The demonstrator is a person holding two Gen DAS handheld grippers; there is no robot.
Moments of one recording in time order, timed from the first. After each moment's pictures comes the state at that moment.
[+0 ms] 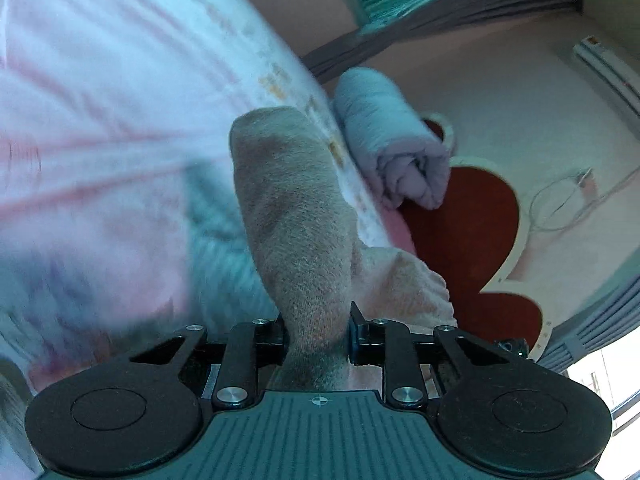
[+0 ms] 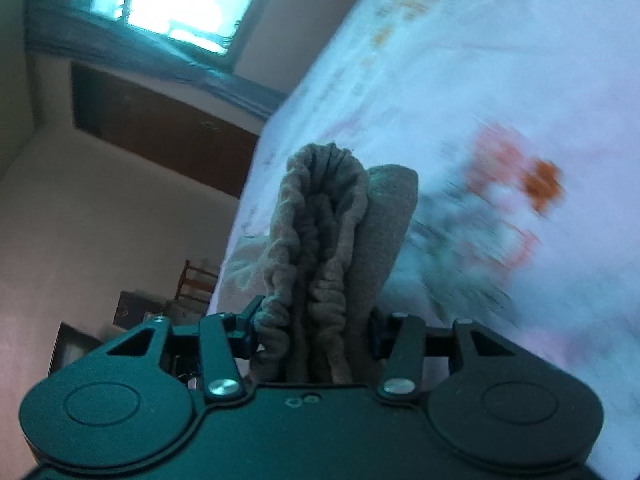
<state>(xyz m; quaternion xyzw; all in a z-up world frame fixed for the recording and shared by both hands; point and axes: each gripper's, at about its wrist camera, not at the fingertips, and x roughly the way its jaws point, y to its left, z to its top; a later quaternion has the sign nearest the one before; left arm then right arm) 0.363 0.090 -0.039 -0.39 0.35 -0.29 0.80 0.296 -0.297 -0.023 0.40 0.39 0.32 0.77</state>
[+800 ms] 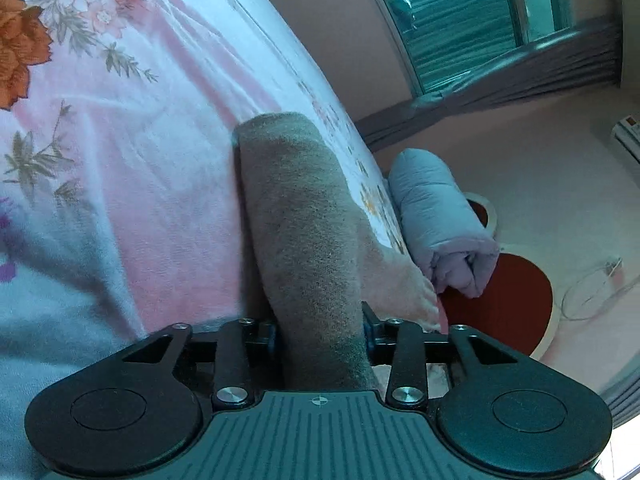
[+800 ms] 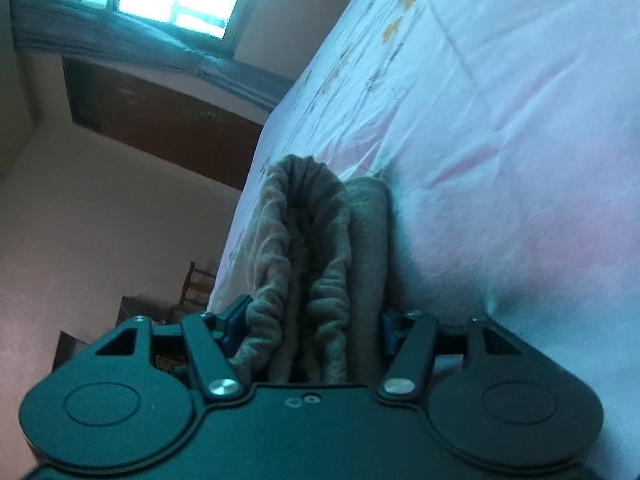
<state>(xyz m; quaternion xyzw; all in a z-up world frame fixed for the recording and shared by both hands) 0.500 0.234 -0.107 -0.44 0.32 -0.22 0.81 0.505 -0.198 -0.095 0.40 0.41 0.35 0.75</state>
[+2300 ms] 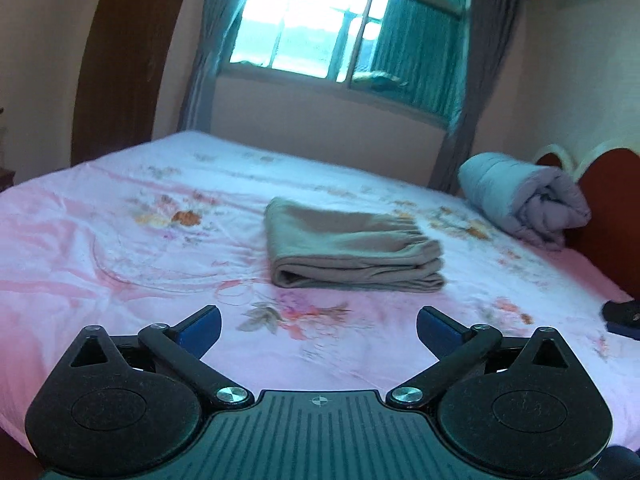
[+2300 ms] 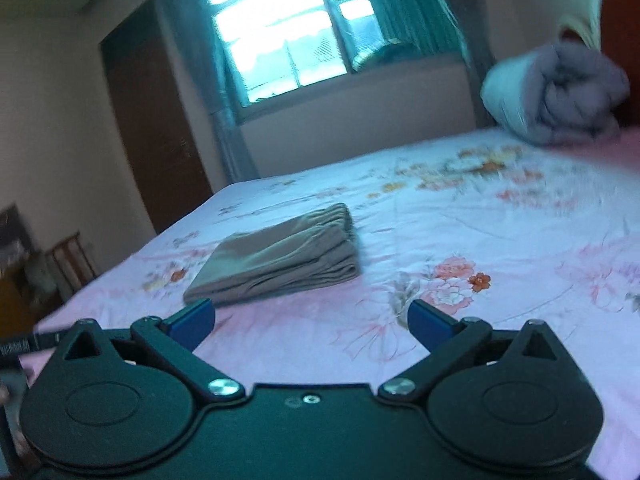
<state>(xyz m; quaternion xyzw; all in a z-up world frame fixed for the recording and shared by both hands) 0.083 0.069 0.039 -0.11 0.18 0.03 0.98 0.098 -0.211 0.050 0.10 0.20 0.18 0.96</state>
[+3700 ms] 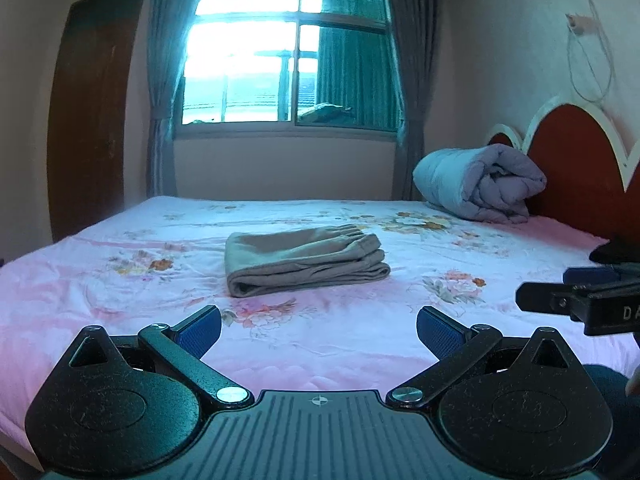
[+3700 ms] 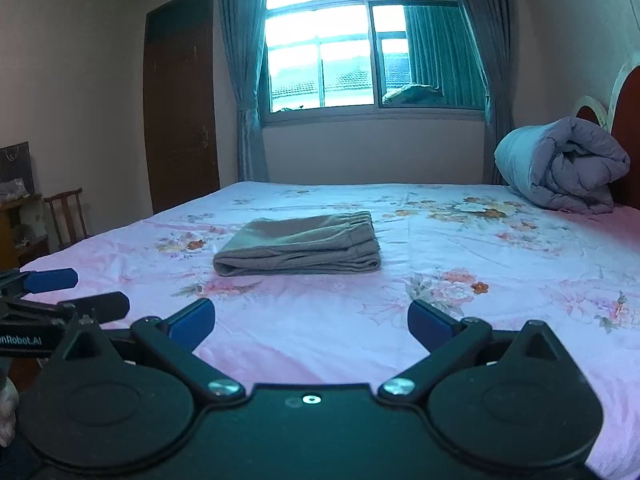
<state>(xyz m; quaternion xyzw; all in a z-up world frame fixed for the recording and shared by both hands) -0.010 -0.008 0.041 -0.01 0.12 0.00 0.99 0.006 -0.161 0.039 0.01 0.15 0.17 0.97</state>
